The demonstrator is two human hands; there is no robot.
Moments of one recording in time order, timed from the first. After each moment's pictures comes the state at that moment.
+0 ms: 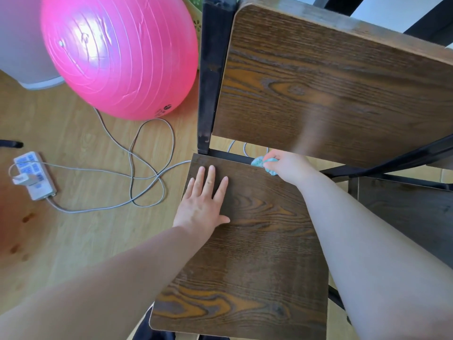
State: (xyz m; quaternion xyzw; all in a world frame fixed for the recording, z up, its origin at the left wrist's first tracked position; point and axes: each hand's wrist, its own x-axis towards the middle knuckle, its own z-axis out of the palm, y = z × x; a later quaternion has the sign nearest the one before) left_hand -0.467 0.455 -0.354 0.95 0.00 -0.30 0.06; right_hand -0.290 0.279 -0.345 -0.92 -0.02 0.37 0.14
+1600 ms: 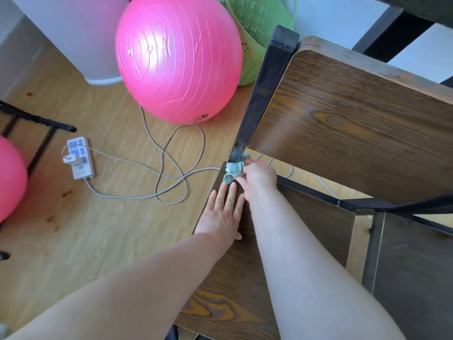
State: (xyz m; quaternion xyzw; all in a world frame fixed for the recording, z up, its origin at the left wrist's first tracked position) left_hand -0.479 0.443 -0.357 0.94 0.03 -0.35 0.01; right_hand -0.351 0.420 -0.337 -0.62 0.37 0.33 0.61
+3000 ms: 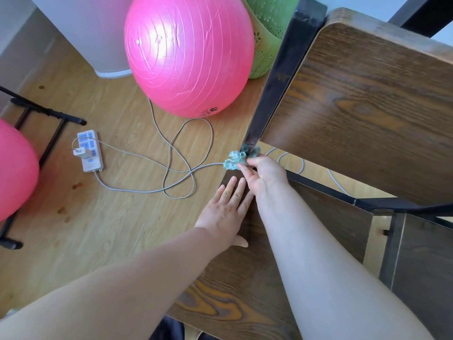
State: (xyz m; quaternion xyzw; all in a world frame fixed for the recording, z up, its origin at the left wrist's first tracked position) left_hand -0.485 0.464 -0.355 0.95 -0.02 -0.32 0.05; right_hand -0.345 0.419 -0.367 -0.62 0.29 0.38 0.62
